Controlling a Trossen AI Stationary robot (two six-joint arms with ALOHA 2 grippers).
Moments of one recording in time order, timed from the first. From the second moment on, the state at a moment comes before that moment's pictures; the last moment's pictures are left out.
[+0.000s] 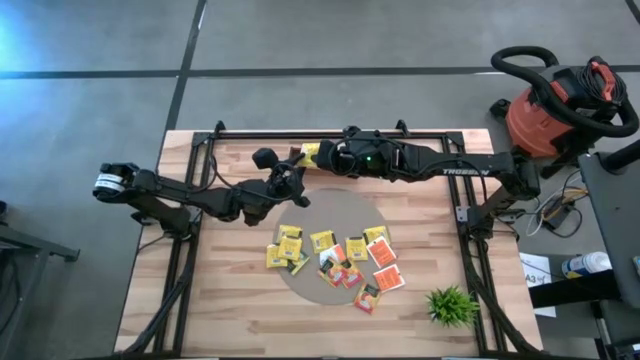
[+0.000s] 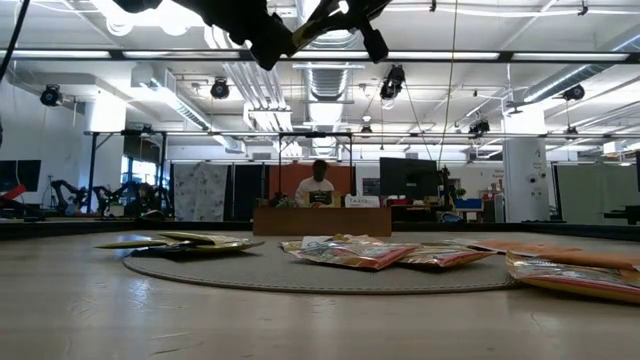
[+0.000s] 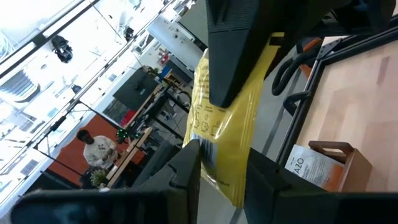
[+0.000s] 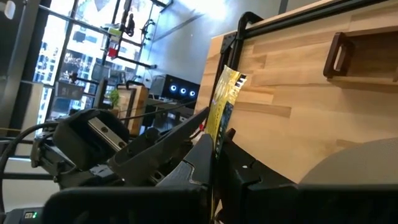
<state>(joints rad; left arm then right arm) -0.08 1.36 0.87 0.52 -0.98 0.79 -0.12 1.61 1.48 -0.25 0.23 1.30</state>
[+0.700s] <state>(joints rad) -0.08 1.36 0.87 0.49 -0.96 0.80 -0.11 1.60 1.47 -0.31 0.22 1.17</state>
